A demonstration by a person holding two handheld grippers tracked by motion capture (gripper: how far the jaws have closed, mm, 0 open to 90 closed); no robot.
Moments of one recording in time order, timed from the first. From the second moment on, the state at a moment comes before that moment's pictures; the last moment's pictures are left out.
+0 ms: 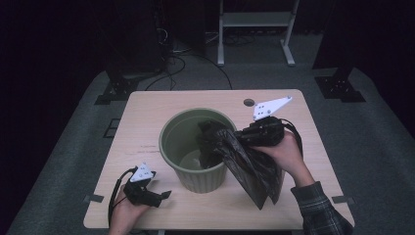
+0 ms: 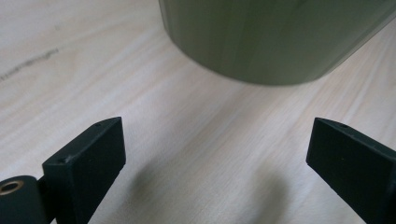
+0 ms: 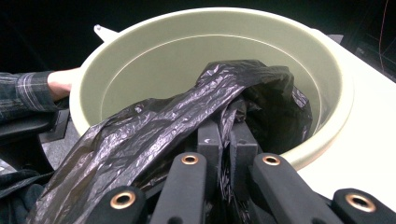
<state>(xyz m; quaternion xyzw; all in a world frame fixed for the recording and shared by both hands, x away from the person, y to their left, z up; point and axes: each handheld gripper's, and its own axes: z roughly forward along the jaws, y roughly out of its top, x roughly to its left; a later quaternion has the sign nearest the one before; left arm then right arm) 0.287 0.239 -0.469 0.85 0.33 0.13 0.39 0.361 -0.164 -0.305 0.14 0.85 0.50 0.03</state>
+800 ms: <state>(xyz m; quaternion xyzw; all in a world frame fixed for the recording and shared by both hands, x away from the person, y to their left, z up) 0.284 0.252 -0.378 0.84 0.23 0.08 0.48 0.365 -0.162 -0.306 0.14 0.86 0.50 0.02</state>
